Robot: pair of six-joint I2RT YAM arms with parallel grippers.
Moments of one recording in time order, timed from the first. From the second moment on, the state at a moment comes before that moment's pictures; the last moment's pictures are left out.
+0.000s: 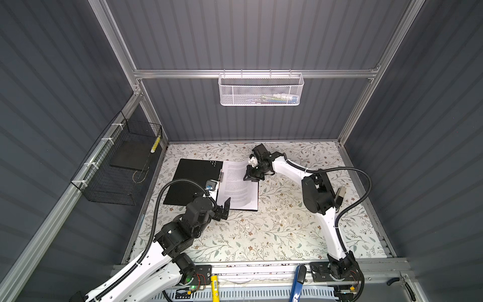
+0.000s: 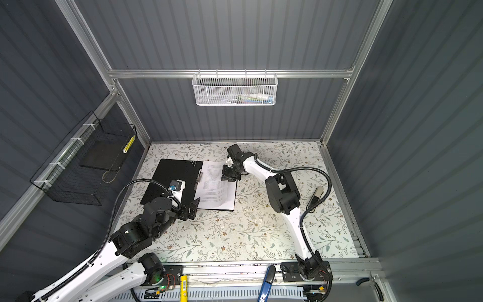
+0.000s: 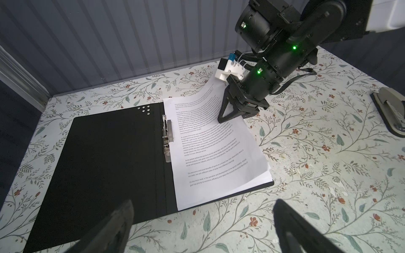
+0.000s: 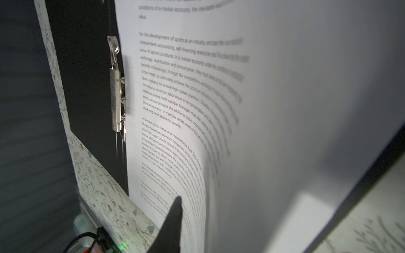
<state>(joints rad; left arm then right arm) -0.81 0.68 0.68 -0.49 -0.40 -0.18 0.58 2.35 1.95 -0.70 -0.46 0.57</state>
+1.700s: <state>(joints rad) -0.14 1.94 1.27 -0.40 0.46 -0.34 0.31 1.24 0.64 -0.26 -0.44 0.64</state>
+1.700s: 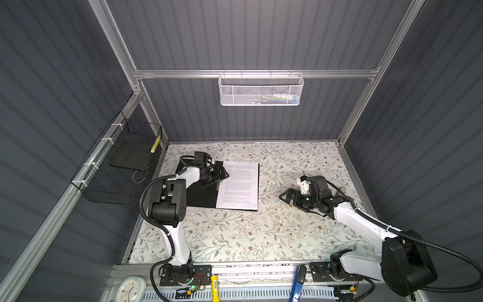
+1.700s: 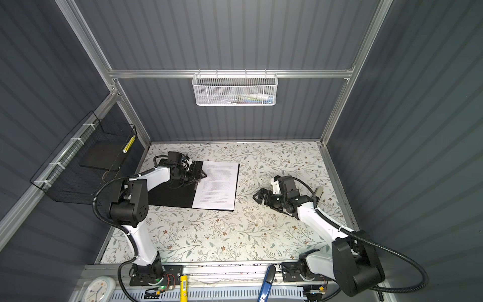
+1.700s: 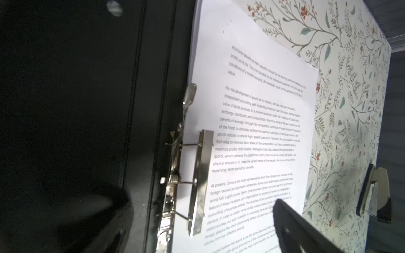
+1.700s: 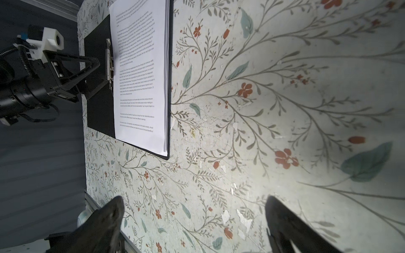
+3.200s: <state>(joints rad) -0.70 1.84 1.22 -0.19 0.32 -0.72 0.10 1.29 0.82 -0.39 -0.50 0.60</state>
